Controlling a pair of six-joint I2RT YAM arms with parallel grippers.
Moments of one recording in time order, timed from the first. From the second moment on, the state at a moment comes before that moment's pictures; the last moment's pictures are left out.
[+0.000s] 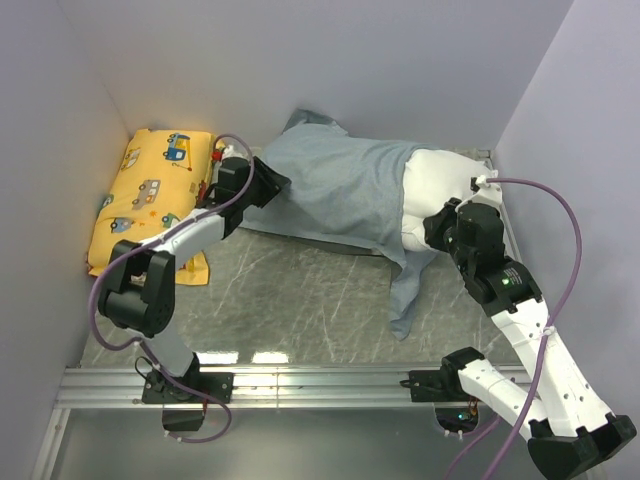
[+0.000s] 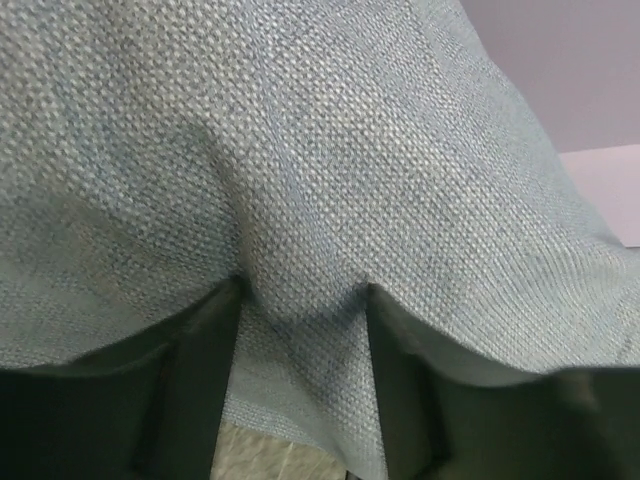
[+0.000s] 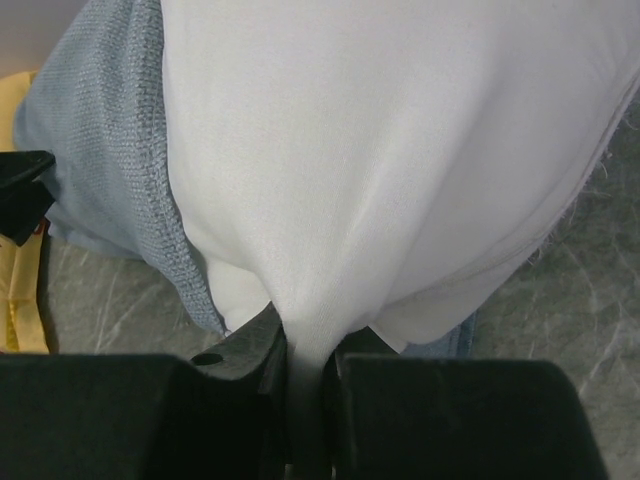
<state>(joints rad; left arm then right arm) -0.33 1.67 1.12 0.16 0.07 -0.97 0.35 0.83 0.98 -0.56 0.28 0.53</state>
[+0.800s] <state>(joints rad) -0.02 1.75 1.54 -0.15 0.04 -0.90 0.33 0.80 1.20 -0.69 0.21 0.56</state>
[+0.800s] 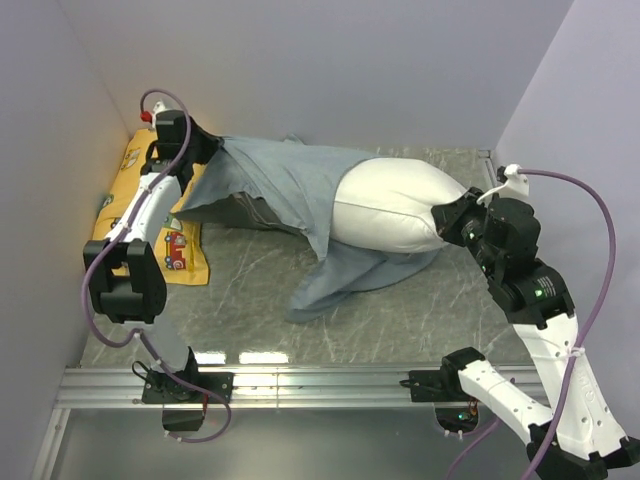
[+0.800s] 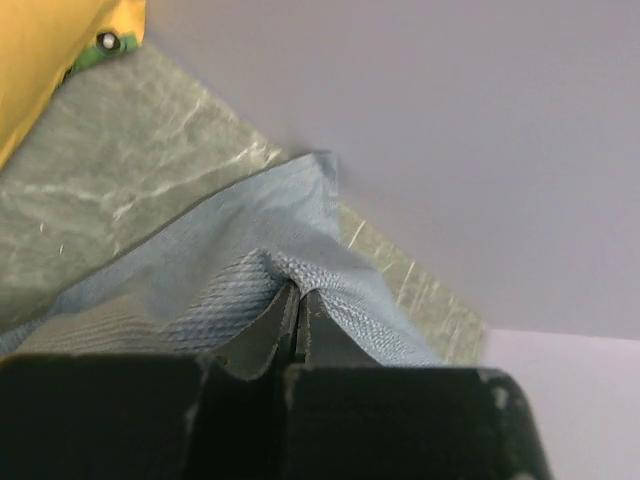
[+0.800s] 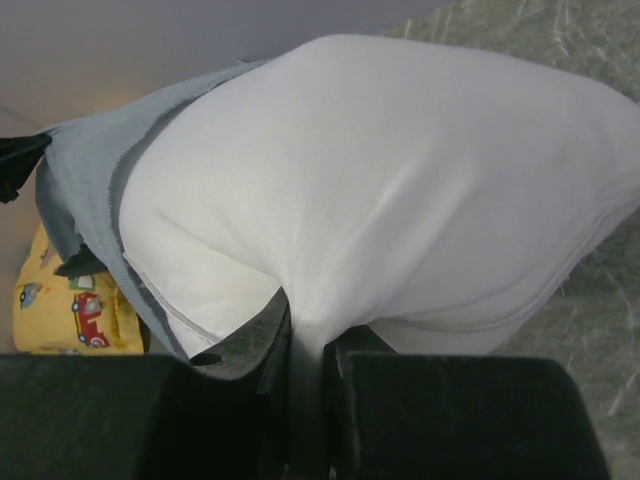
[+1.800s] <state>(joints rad) -0.25 1.41 0.62 0.24 -0.10 -0.90 0.30 0.72 1.14 -0.71 0.27 0.51</state>
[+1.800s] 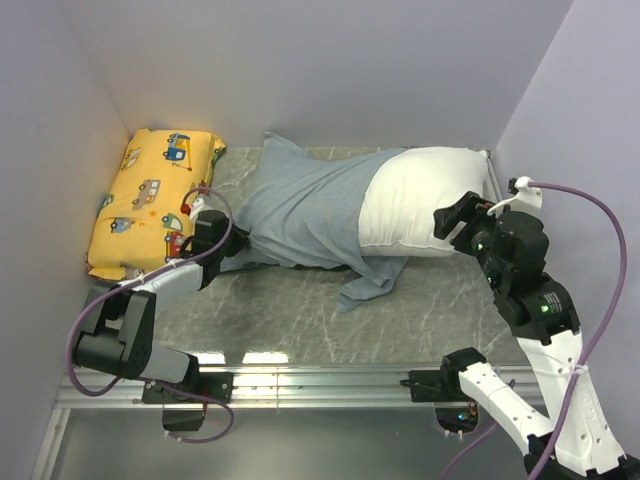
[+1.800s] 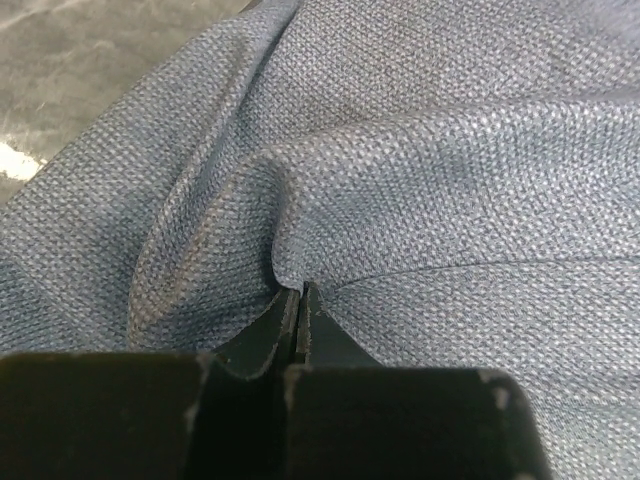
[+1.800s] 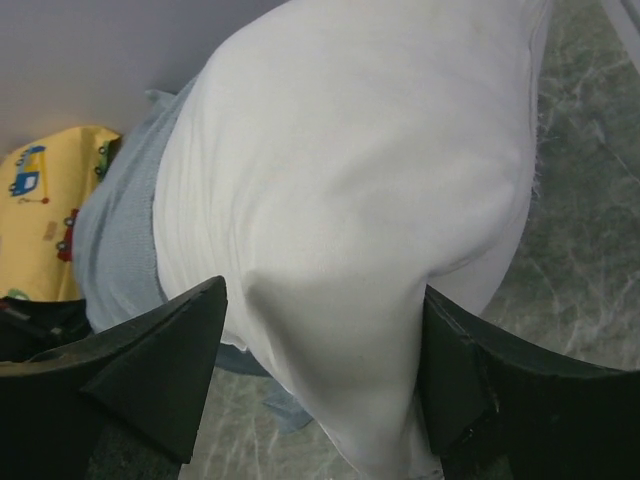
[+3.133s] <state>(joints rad) -0.30 1.22 0.50 0.22 -0.06 -0.88 0.17 1.04 0.89 -0.44 0.33 0.54</state>
